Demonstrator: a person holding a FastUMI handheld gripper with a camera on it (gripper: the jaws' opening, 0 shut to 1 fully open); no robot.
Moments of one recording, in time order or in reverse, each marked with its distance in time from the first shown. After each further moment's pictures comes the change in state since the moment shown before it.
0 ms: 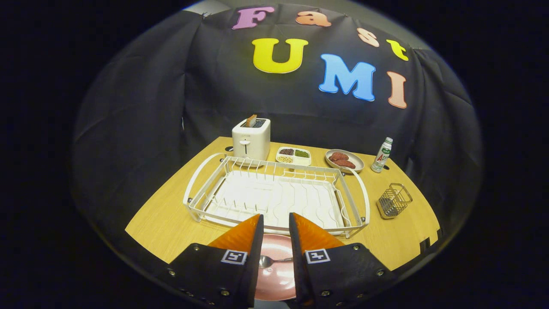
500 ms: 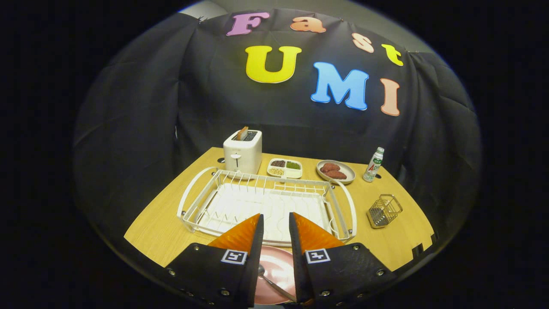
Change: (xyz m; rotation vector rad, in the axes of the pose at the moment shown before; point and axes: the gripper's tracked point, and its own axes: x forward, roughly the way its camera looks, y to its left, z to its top) arm -0.010 -0.031 0.046 0.016 -0.080 -0.056
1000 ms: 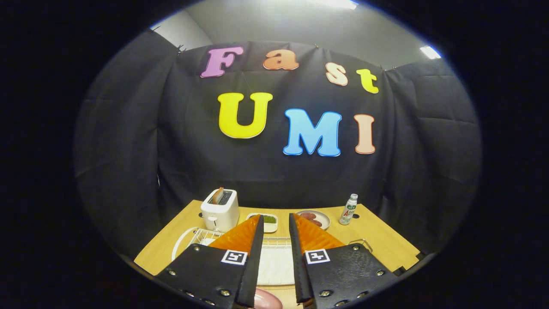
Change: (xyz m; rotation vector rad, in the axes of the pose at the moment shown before) arm -0.027 -0.080 0.148 0.075 -0.264 -0.105
